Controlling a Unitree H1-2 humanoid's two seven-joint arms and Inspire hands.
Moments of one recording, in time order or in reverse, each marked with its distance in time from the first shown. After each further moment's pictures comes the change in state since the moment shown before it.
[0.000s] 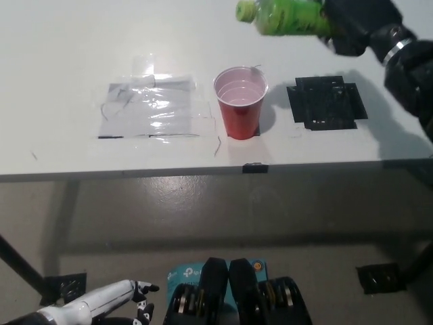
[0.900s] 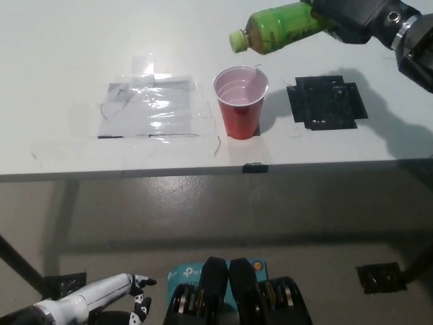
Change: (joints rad) left_arm -0.018 0.000 0.022 0.000 0.006 0.000 -0.021; right_arm -0.110 -0.075 0.172 0.040 -0.287 -0.177 -0.138
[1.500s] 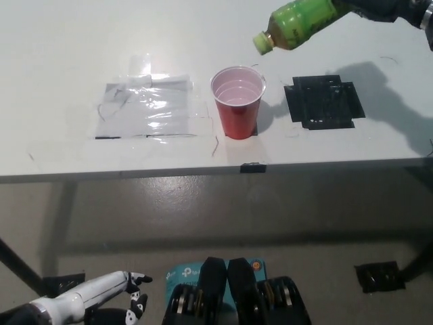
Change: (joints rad) left_arm -0.005 -0.001 0.022 -0.007 0.018 0.000 -0.024; right_arm -0.063 -0.065 0.053 0.001 -0.141 -0.077 -0.072
